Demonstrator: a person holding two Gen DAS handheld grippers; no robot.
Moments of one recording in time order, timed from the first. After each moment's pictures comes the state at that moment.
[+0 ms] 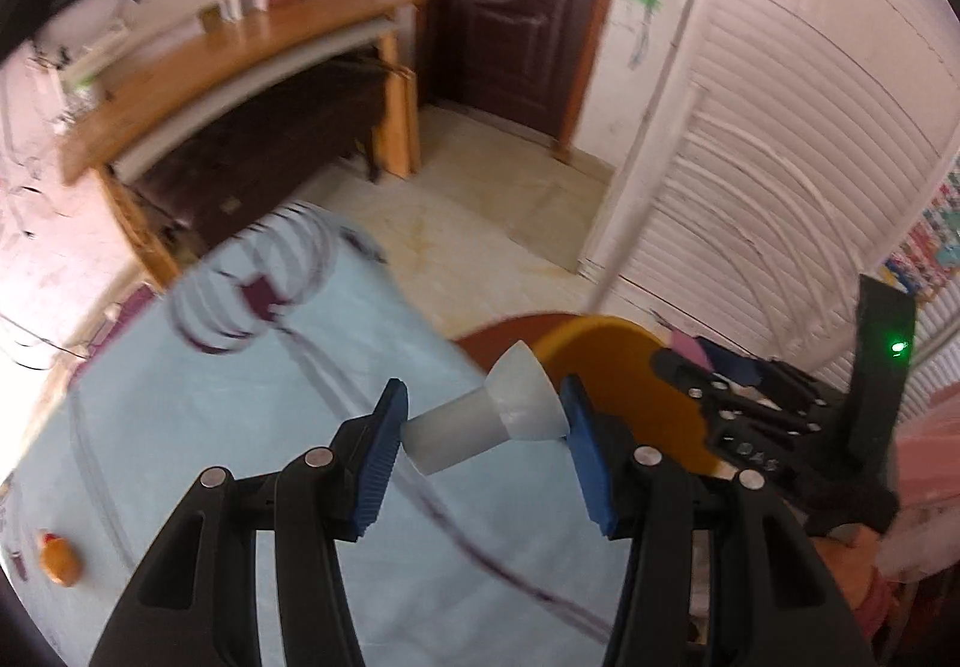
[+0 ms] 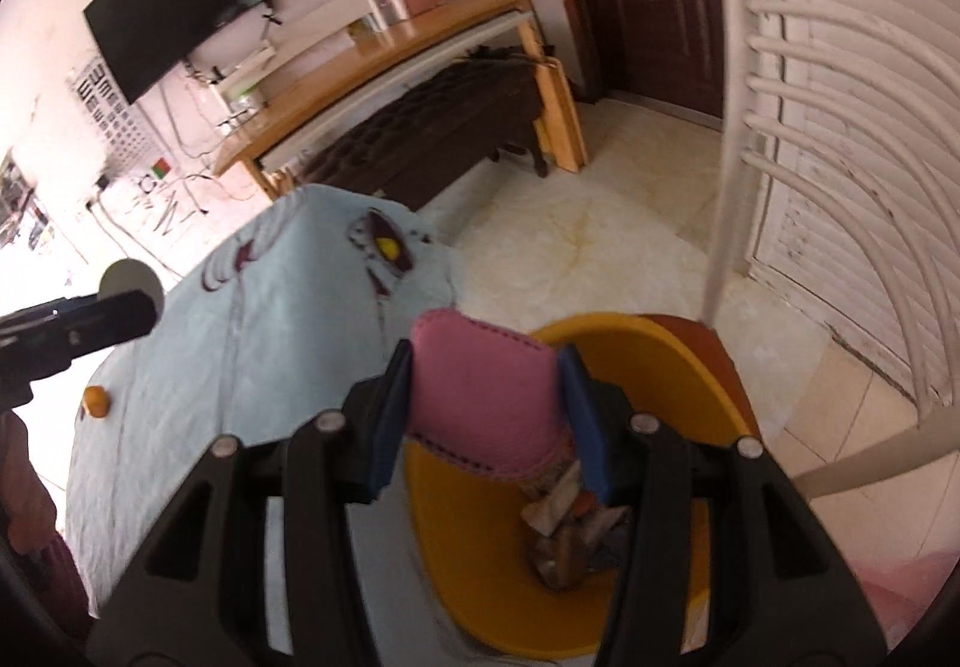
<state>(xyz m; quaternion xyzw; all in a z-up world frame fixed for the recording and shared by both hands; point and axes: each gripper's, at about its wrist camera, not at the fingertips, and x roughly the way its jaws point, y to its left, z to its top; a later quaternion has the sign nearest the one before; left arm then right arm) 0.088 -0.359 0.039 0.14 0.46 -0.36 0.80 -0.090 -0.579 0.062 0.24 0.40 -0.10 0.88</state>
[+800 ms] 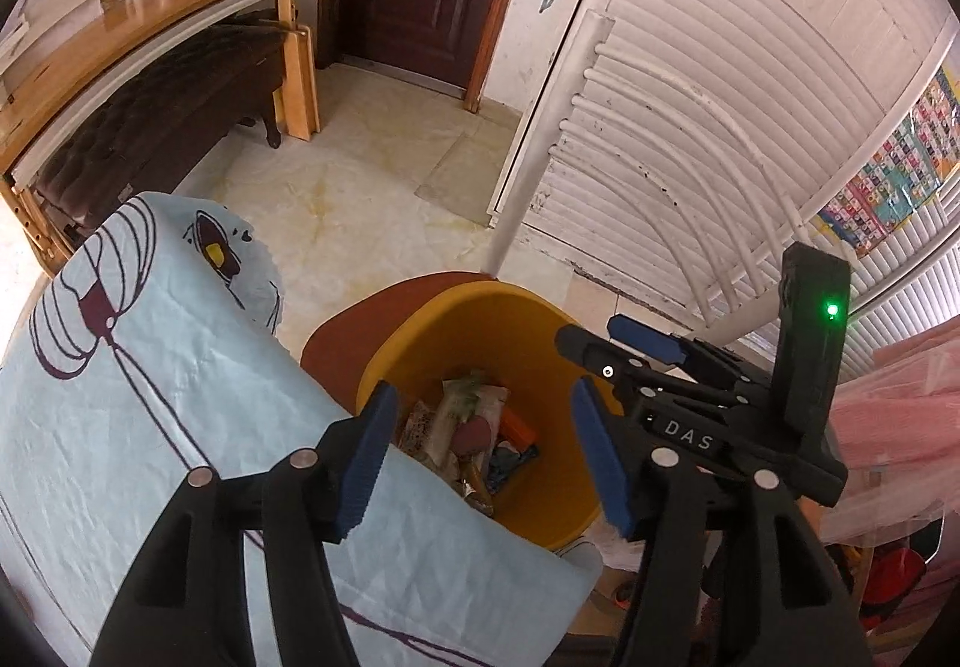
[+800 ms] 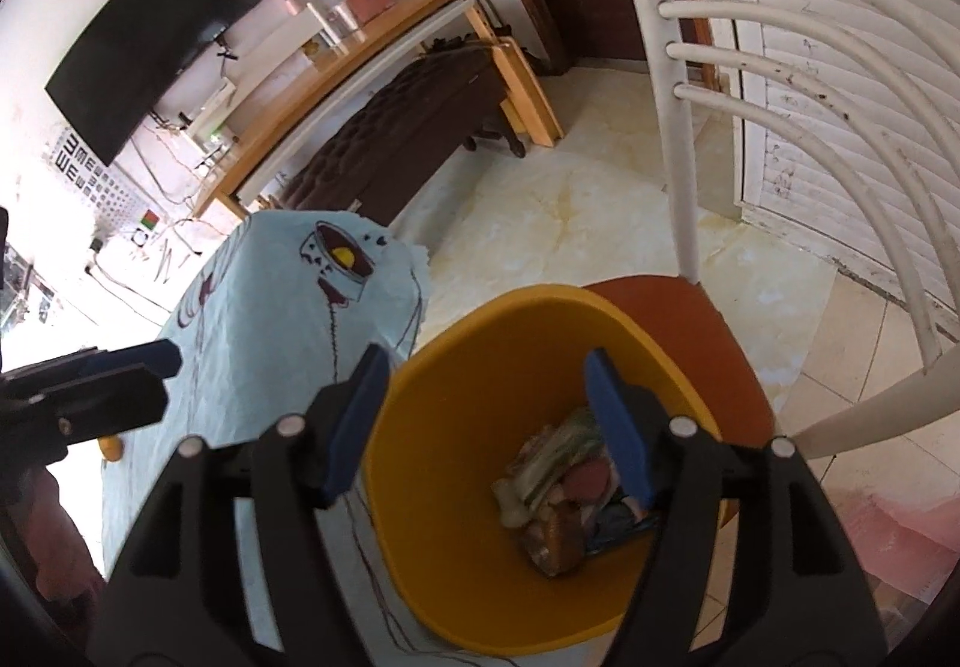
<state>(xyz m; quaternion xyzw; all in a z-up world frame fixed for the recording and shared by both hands) 0.068 -0.418 0.016 0.15 0.50 -0.44 0.73 -0.106 -0.617 0.038 0.31 0.39 -0.11 0.86</state>
